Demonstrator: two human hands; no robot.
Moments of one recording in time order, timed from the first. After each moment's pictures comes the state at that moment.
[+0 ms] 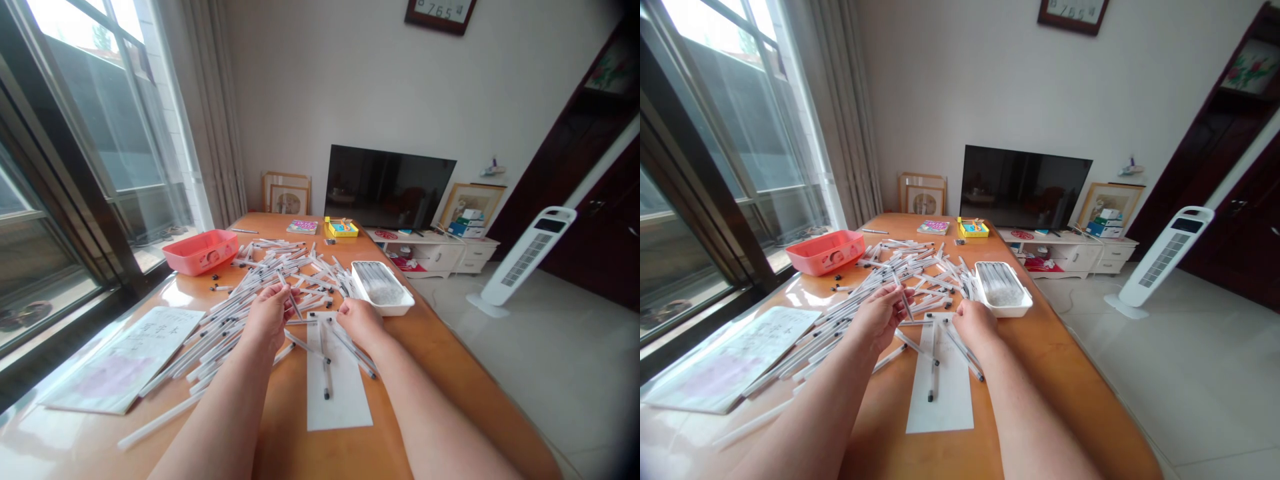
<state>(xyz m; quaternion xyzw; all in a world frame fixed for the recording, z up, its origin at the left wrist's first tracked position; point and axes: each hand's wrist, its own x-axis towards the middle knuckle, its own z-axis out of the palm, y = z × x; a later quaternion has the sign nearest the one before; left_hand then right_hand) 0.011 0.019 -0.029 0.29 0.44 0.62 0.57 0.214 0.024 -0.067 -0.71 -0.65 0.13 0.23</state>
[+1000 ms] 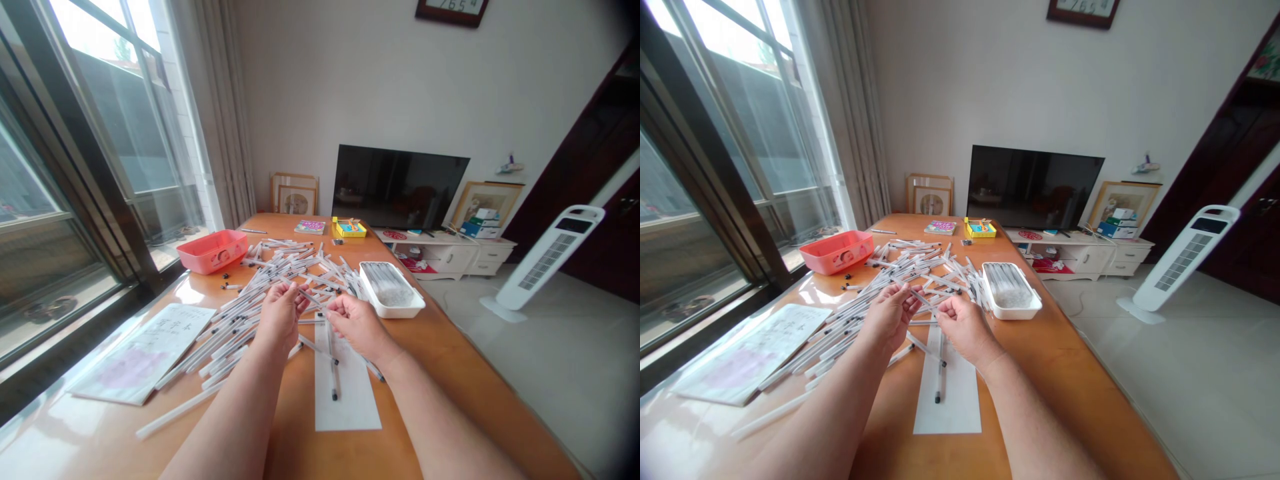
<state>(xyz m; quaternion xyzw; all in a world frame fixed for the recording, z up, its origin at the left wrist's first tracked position) 0.020 0.019 -0.030 0.26 0.36 0.68 0.58 0.182 -0.011 -0.036 -0.48 -0.63 0.42 0.44</state>
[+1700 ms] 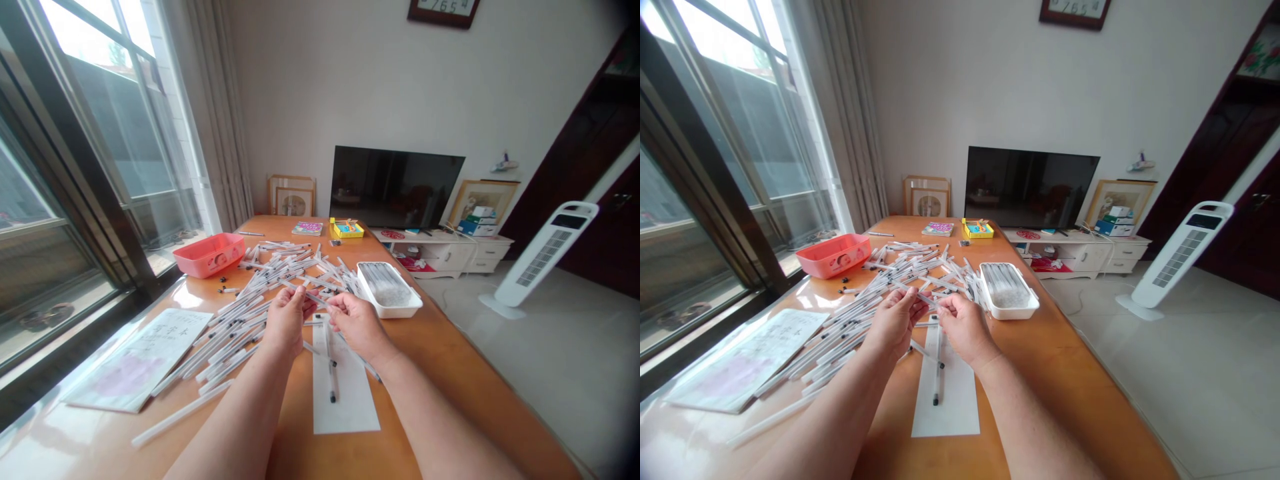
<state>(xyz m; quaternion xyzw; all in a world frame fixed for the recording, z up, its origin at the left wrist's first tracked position) 0.035 0.012 -0.036 0.30 0.38 0.65 0.59 0.184 -0.004 -0.045 -0.48 -0.62 0.39 0.49</state>
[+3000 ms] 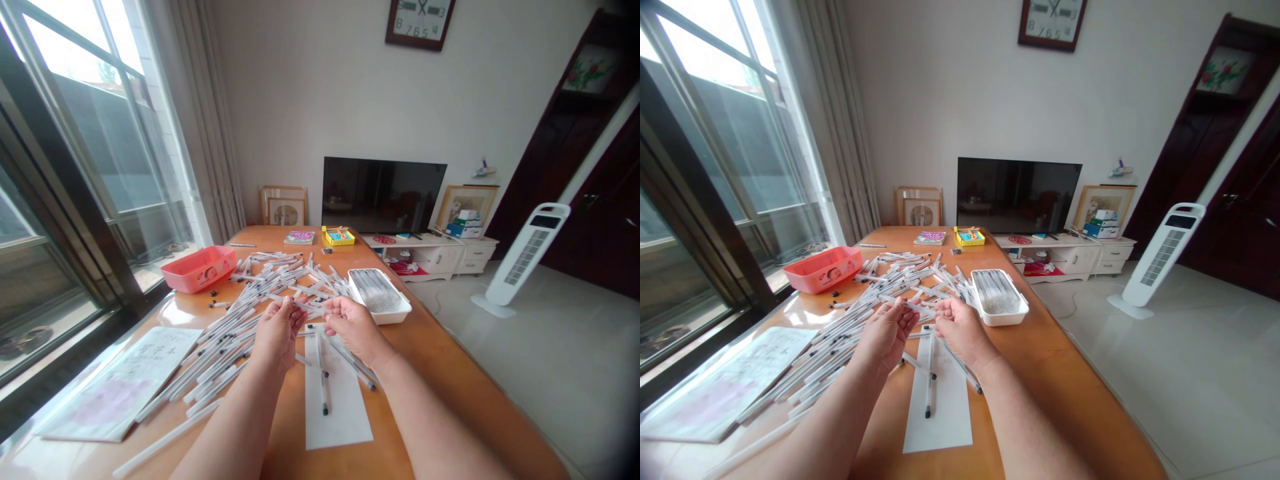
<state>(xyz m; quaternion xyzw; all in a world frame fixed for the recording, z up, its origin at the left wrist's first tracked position) 0.037 0.008 -0.024 0.25 0.37 0.66 0.60 0.192 -0.005 -0.030 -0.46 -0.55 0.48 0.51</state>
